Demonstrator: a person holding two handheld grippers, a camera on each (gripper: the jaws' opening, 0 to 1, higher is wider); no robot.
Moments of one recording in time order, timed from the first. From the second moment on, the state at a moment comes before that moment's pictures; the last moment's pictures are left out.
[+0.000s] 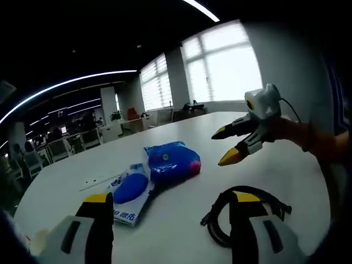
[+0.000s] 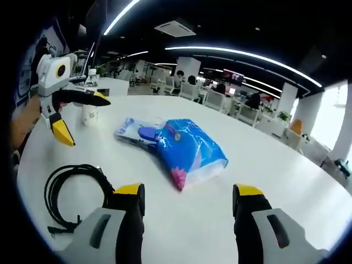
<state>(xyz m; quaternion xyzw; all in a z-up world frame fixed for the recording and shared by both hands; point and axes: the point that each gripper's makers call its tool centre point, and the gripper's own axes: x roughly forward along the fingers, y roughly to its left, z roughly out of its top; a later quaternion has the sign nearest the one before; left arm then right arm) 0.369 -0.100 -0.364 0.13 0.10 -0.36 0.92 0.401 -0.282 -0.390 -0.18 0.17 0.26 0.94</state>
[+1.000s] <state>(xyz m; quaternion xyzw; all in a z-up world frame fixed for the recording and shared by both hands) 0.393 -0.110 -0.366 0.11 0.10 -0.36 0.92 0.414 -0.267 -0.396 -0.16 0.17 0.27 0.94</state>
